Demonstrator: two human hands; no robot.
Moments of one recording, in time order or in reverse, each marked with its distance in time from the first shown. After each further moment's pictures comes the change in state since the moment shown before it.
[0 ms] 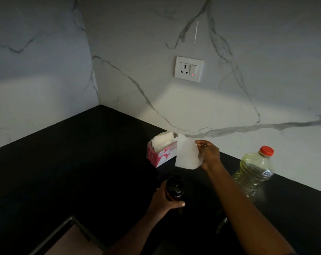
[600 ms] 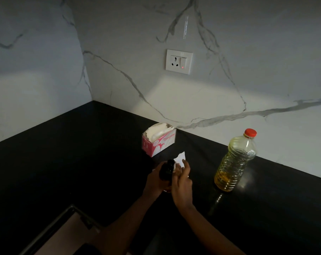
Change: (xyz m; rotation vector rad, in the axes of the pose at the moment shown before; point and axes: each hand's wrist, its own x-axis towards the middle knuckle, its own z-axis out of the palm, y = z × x) left_hand -0.021 0.031 -0.012 0.259 0.094 0.157; right_hand -0.129 0.105 -0.007 -0.479 -0.161 -0.321
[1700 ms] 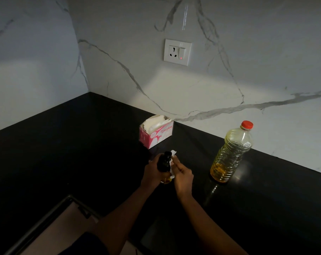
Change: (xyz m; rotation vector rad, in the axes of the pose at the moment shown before) left_hand -0.002 0.001 0.004 -0.038 0.051 -0.073; right_hand 0.006 0.007 -0.005 0.288 0.068 0.236
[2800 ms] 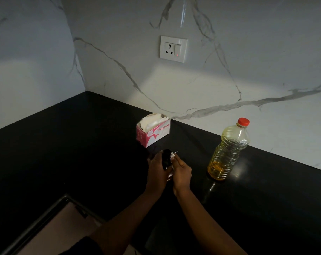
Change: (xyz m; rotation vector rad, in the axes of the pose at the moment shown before) left_hand -0.006 0.014 0.027 0.054 0.213 0.064; right_hand 0.011 0.001 0.002 0.282 0.088 0.160
